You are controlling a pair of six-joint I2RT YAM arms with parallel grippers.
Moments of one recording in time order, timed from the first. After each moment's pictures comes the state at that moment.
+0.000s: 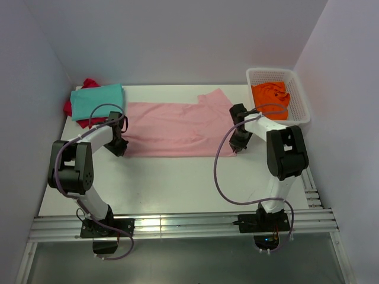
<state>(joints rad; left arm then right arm) -0.11 1.71 1.03 -0.63 -0.31 -1.05 0.21 1.84 1.20 -0.77 0.17 0.76</state>
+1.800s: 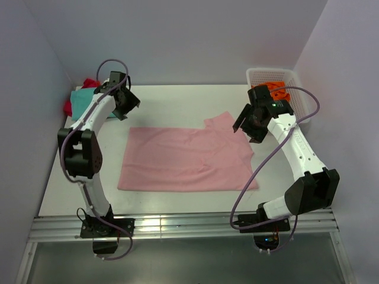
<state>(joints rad) -0.15 1.87 1.65 -0.74 -0.17 -0.91 0.20 1.42 1.41 -1.13 0.09 0.78</state>
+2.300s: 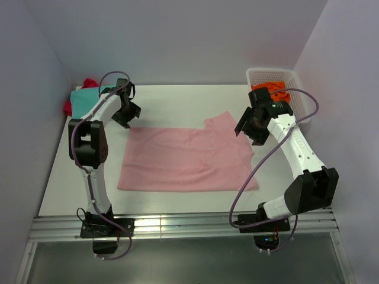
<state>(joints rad) -0.14 2.10 1.76 -0.86 -0.19 -1.08 0.18 1.42 1.37 -1.14 0.10 0.74</state>
